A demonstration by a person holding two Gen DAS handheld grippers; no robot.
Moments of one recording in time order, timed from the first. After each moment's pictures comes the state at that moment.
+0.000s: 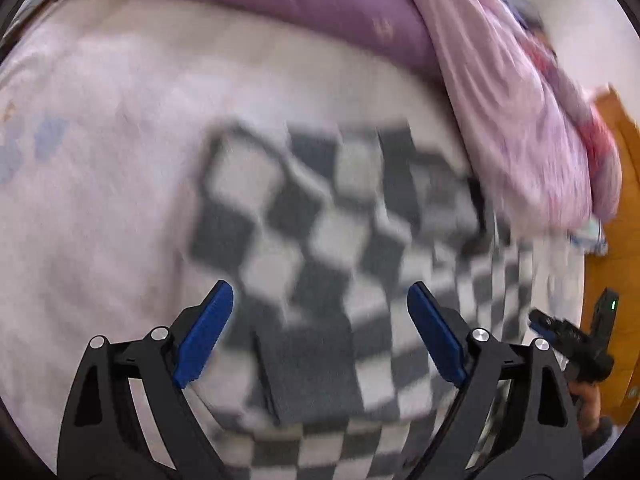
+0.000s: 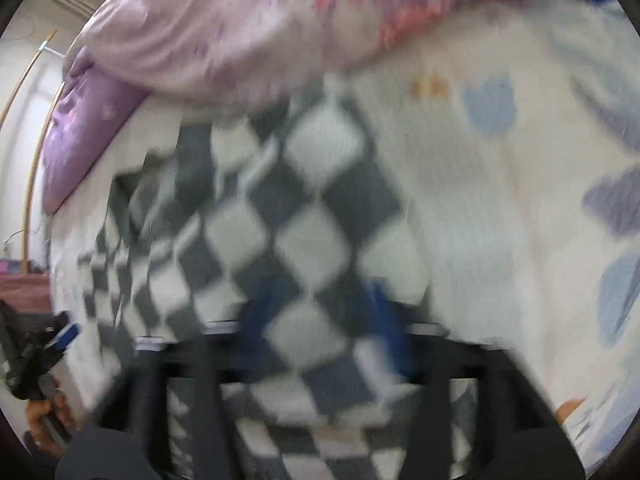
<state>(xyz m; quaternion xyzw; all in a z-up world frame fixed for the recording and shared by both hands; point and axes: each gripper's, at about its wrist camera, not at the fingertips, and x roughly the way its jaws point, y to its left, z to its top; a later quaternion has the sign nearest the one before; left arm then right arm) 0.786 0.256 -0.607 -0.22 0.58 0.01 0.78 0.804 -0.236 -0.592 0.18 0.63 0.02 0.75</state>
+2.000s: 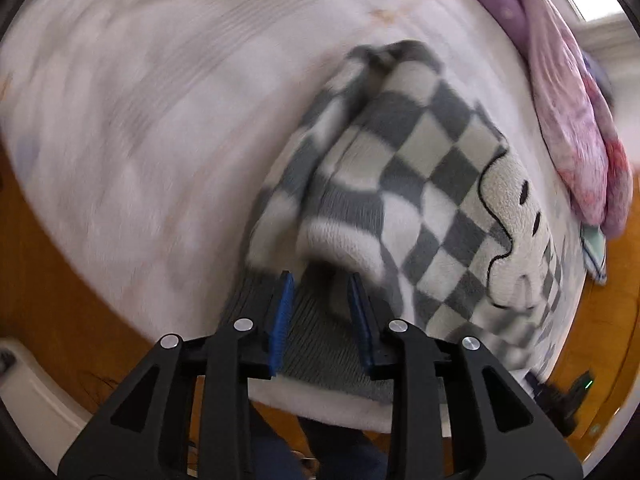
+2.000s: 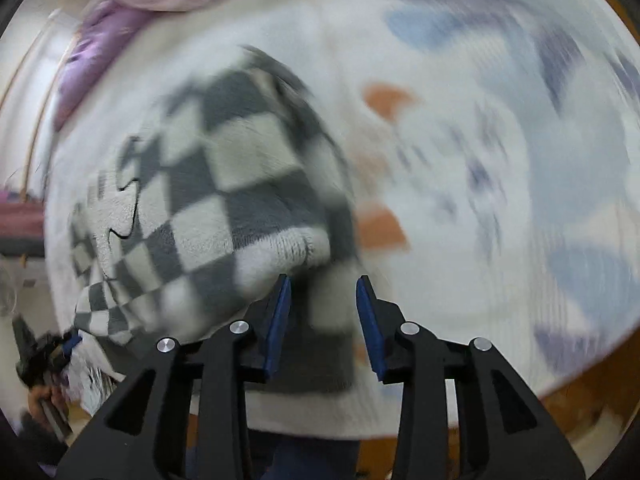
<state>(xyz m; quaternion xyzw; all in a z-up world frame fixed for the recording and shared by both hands) 0.336 0.255 -0.615 -0.37 0.61 0.14 0.69 0.454 -0.369 -0.568 0.18 0.68 0.03 0.71</state>
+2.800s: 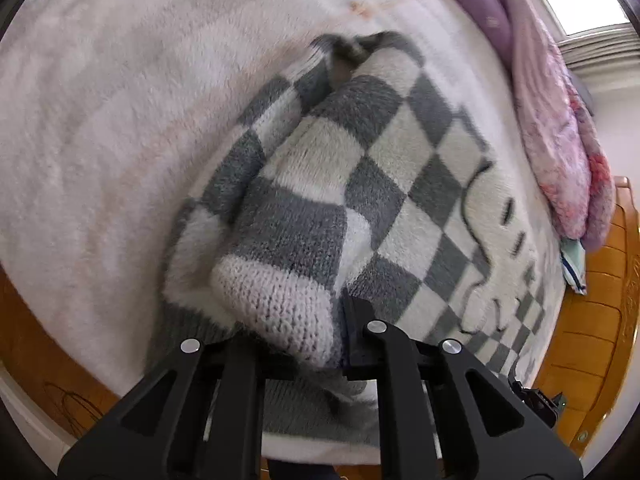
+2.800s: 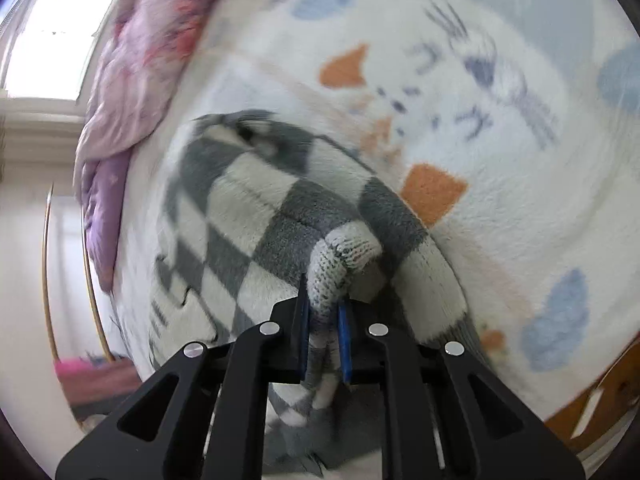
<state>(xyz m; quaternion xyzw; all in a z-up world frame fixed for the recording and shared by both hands) 0.368 0.235 -0.637 -0.39 0.57 0.10 0.71 0.447 -0.361 -0.596 0.44 0.56 -0.05 0.70</state>
